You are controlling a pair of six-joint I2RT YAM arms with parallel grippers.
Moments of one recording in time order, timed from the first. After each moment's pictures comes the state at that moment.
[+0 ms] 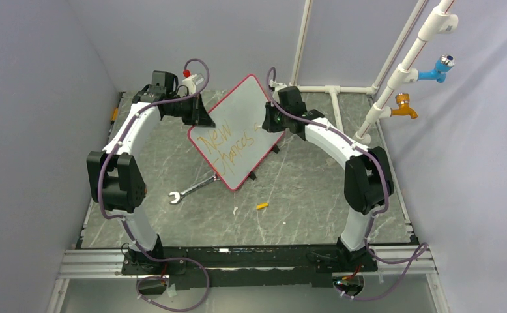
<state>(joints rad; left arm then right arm) -0.13 1.80 1.63 -0.72 0.80 -0.04 0.47 1.82 1.46 -0.29 -0.13 0.24</state>
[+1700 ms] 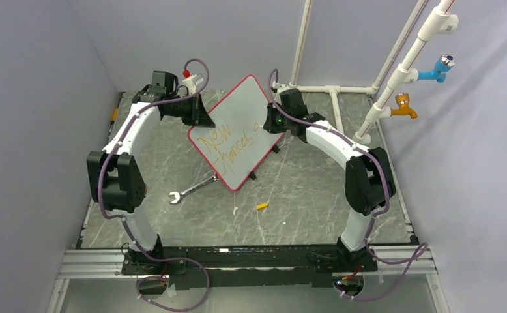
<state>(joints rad) -0.13 1.80 1.63 -0.72 0.80 -0.05 0.46 1.82 1.41 -0.24 -0.12 0.25</state>
